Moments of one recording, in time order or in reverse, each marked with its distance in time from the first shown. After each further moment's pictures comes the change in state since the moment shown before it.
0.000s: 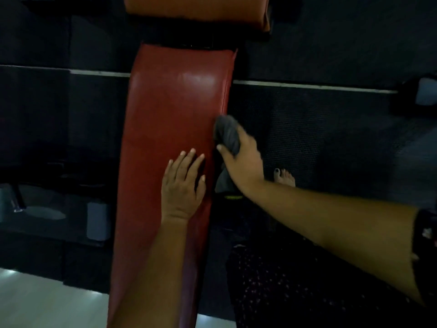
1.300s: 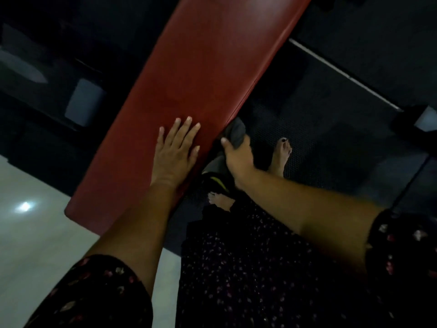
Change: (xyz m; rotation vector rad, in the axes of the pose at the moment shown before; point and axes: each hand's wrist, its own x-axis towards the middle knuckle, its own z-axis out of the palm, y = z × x) left_hand -0.243 0.018 -0.011 -0.031 -0.061 -0.362; right_hand -0.188 0.101 0.097 0.093 -0.220 0.262
